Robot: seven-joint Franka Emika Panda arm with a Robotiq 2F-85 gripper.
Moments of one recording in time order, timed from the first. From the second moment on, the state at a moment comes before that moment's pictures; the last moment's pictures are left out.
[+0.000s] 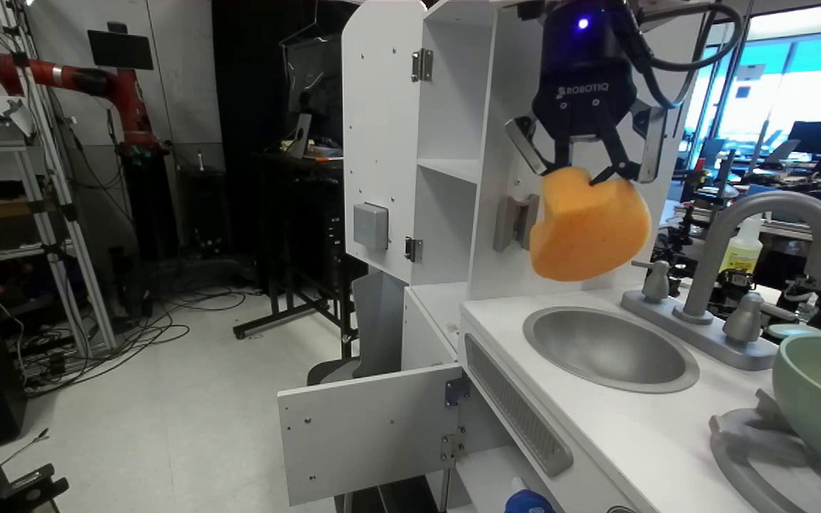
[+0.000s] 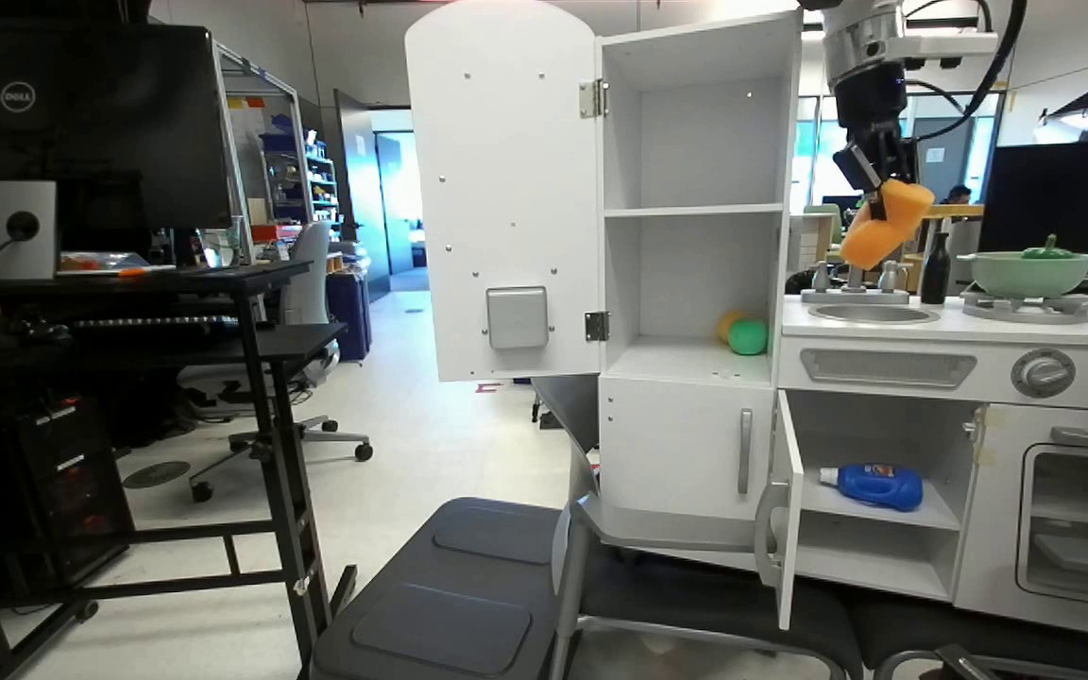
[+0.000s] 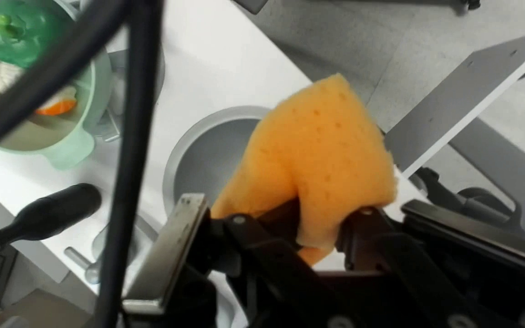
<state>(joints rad) -0.13 0.88 -0.15 -0.83 -0.07 1.55 -0.34</state>
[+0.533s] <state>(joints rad) -0.06 0.66 -0.12 -1.23 -0.19 1.55 -0.63</state>
